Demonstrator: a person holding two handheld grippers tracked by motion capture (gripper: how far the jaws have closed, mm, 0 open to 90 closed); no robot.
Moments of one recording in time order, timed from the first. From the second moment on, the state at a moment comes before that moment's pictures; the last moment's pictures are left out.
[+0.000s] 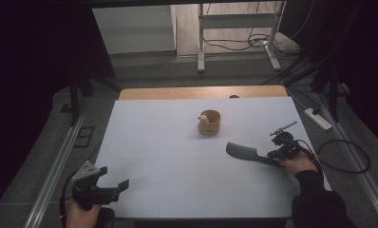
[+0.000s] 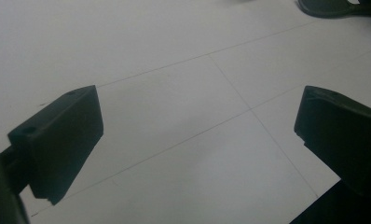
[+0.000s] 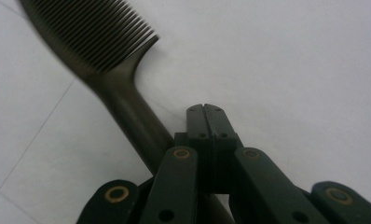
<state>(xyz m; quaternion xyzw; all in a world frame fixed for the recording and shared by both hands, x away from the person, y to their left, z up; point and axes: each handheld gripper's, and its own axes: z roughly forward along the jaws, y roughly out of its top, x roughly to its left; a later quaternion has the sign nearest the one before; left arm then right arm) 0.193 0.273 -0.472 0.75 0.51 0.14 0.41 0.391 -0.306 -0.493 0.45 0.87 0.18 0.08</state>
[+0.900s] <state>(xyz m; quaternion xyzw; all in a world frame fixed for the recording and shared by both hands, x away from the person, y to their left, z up) 0.194 0.273 -0.472 0.75 0.51 0.14 0.41 0.357 -0.309 -0.493 0.44 0.88 0.19 0.05</state>
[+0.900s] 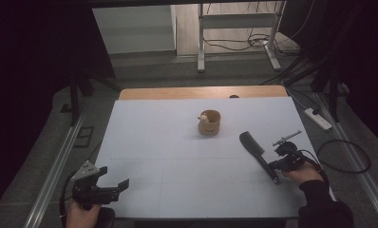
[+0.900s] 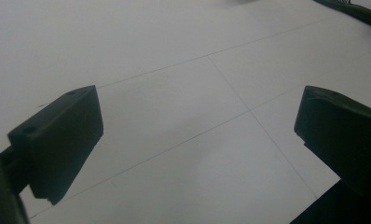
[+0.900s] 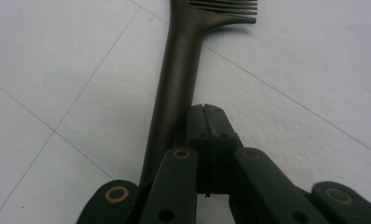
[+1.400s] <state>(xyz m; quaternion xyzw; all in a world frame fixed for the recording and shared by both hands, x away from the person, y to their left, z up) 0.194 0.273 -0.472 0.75 0.51 0.14 0.41 0.345 -0.315 -0.472 0.44 0.86 0.23 0.10</state>
